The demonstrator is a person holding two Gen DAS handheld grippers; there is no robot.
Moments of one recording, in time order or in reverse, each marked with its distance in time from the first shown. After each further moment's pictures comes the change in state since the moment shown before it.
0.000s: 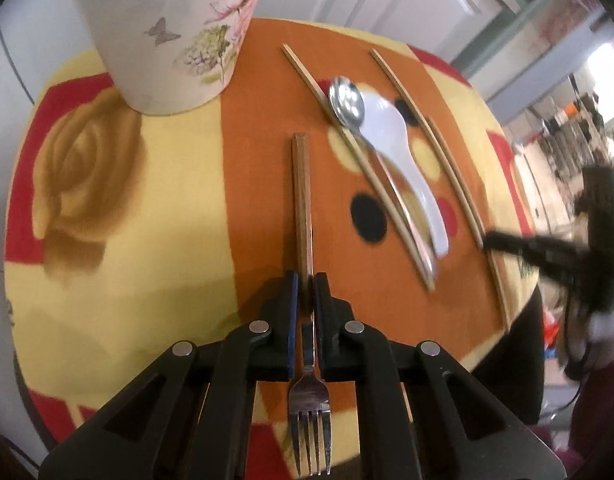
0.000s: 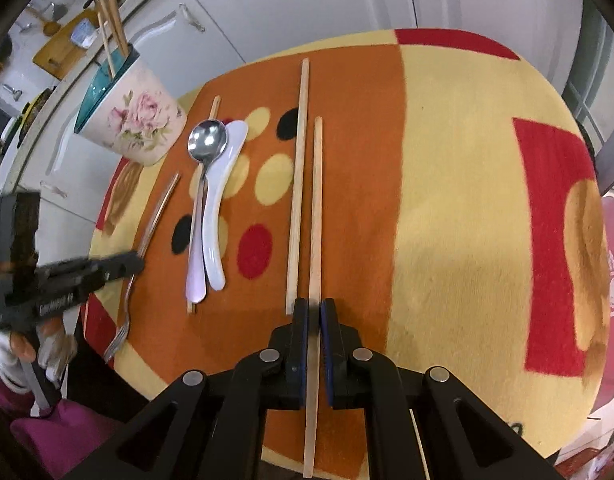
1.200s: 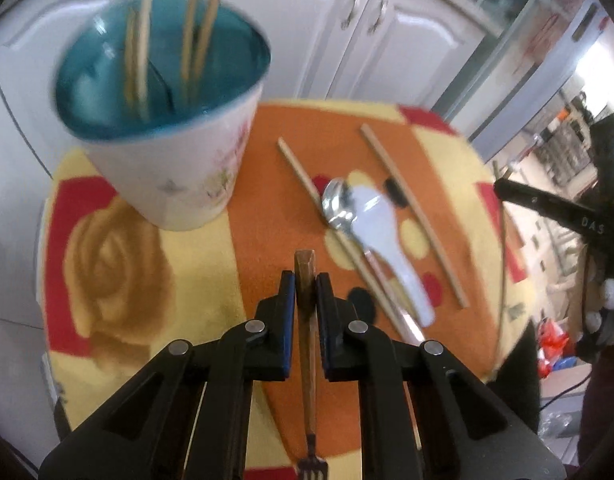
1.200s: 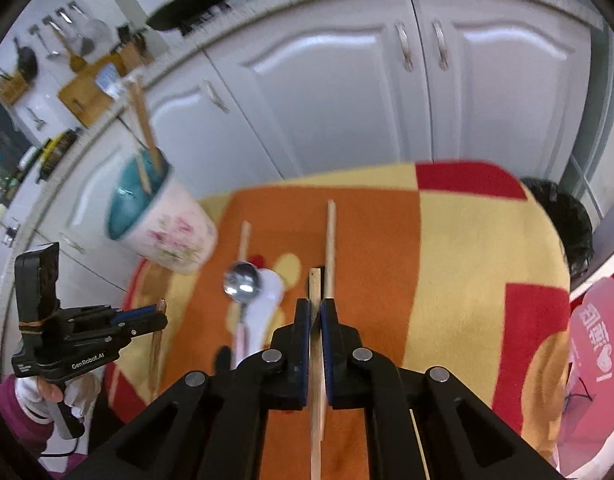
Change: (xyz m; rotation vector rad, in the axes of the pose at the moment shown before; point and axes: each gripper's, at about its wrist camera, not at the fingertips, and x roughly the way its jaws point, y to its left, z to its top) left arm -0.047 -0.002 0.045 0.047 -0.174 0.001; right arm -0.067 0.027 0.065 -0.071 -0.261 0.048
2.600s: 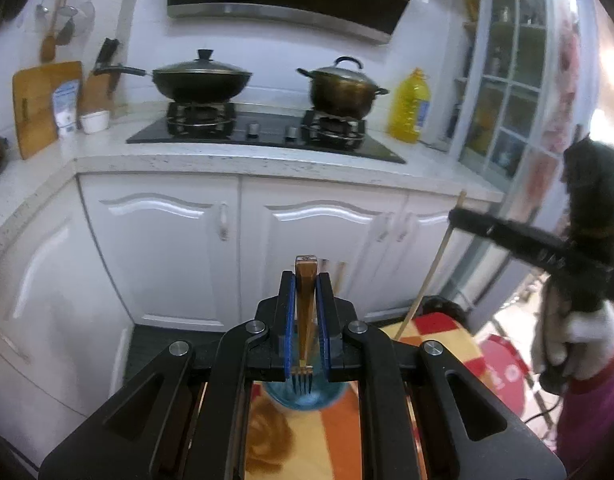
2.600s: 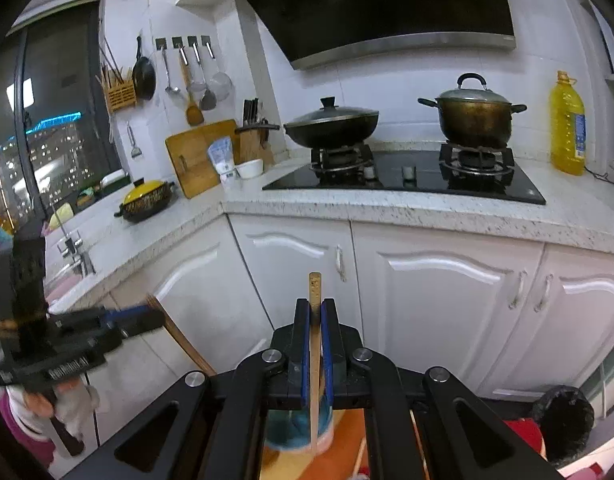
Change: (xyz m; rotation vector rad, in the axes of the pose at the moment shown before) left arm -0.223 0.043 0.112 -0.016 -0.526 0.157; right arm -0.058 0.188 0.184 -0.313 -0.363 0.133
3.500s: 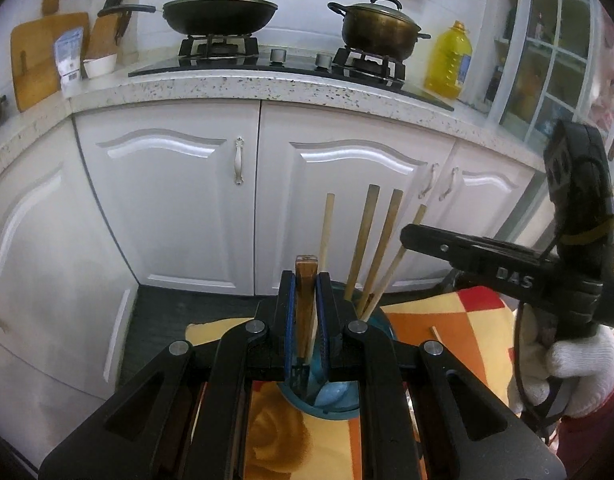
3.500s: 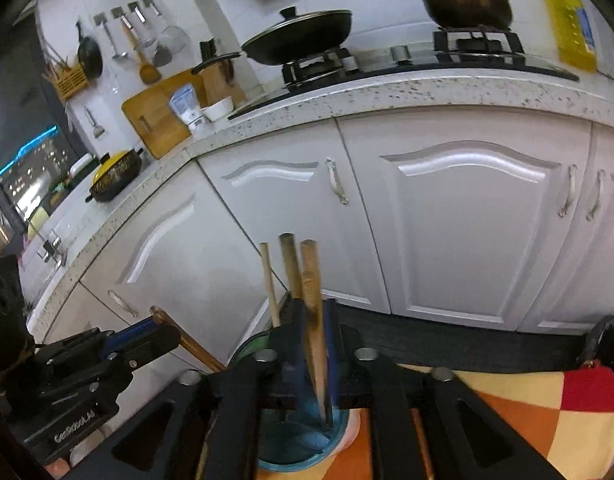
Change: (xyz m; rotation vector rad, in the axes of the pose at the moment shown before) left arm 0.100 0.013 -0.050 -0.052 0.144 0.073; right arm 0.117 -0.043 -0.073 0.185 0.211 0.040
